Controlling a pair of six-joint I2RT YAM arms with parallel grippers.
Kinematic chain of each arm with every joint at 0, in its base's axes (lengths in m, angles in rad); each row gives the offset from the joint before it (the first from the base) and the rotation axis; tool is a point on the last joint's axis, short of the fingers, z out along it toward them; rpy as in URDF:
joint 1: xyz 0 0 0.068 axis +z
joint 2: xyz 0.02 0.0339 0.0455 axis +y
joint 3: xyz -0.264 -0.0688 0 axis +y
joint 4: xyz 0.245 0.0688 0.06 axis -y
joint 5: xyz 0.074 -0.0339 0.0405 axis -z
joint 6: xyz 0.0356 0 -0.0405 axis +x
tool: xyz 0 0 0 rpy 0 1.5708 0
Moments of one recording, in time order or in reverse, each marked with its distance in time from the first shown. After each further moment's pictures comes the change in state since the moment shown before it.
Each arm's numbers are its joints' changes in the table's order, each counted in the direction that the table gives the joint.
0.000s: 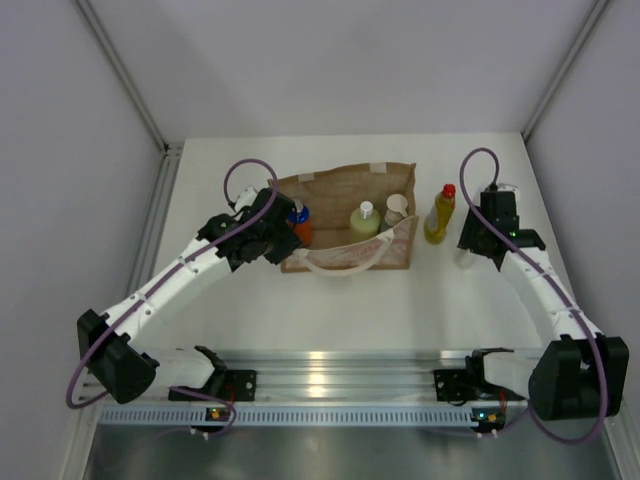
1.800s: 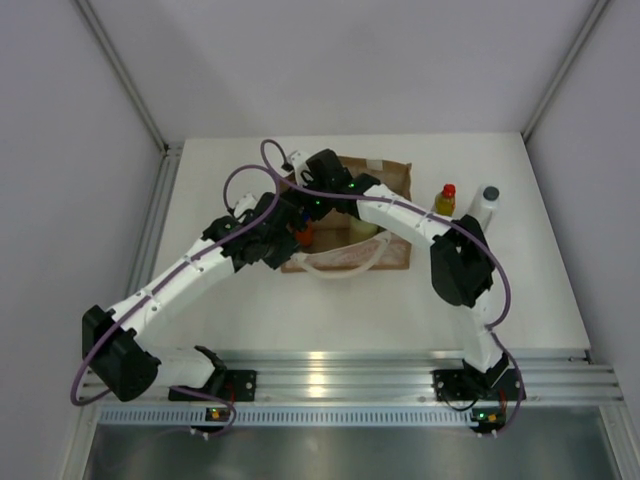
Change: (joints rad) left arm 0.015 0.015 0.050 0.005 -0.012 -0.029; right arm 0.703 0.925 -0.951 0.110 -0.408 -0.313
